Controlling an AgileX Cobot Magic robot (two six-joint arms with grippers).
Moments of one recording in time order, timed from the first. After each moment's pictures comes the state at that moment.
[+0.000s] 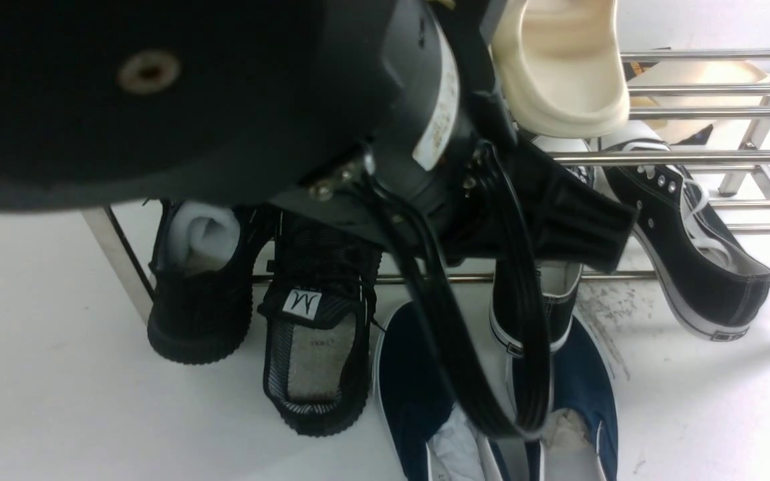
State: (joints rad) right arm 1.09 0.33 -0.53 -0.29 0.49 0.50; left arm -1.24 1.41 -1.64 0.49 1.23 -0.70
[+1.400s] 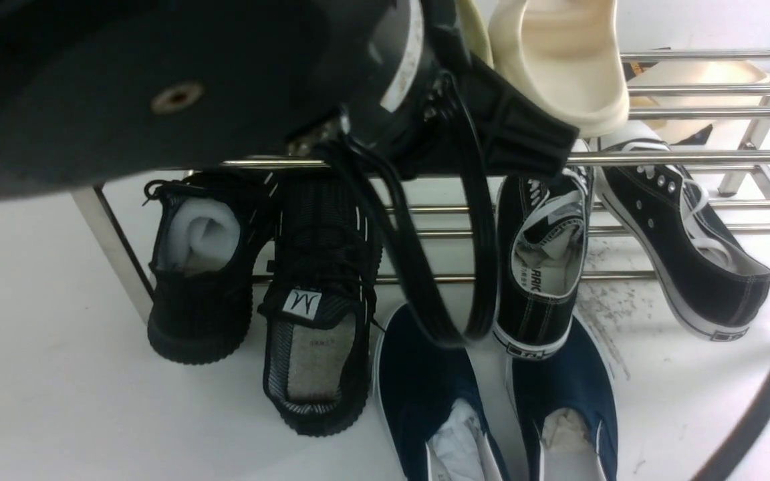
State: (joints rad) right arm 0.16 0.04 0.02 -0.06 0.29 0.48; left arm -1.24 1.41 -1.64 0.74 1.23 -0.72
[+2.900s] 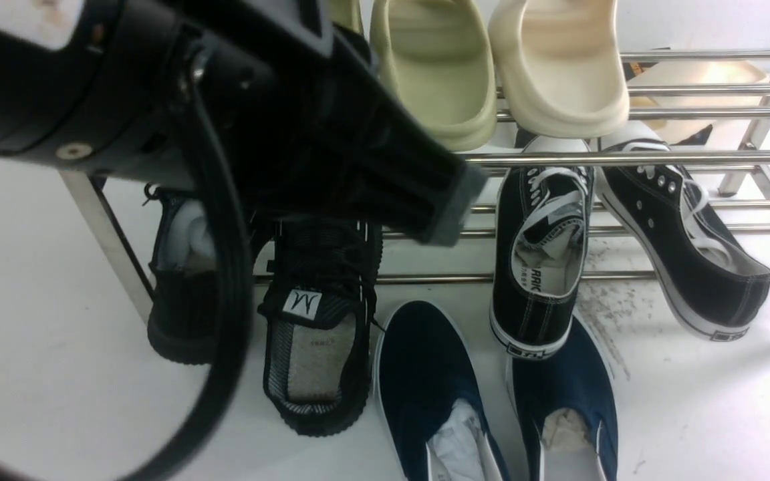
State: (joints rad) right arm 0.08 -0.01 0.02 -0.06 0.32 0.48; left arm -1.24 1.20 -1.59 0.47 1.23 -0.49
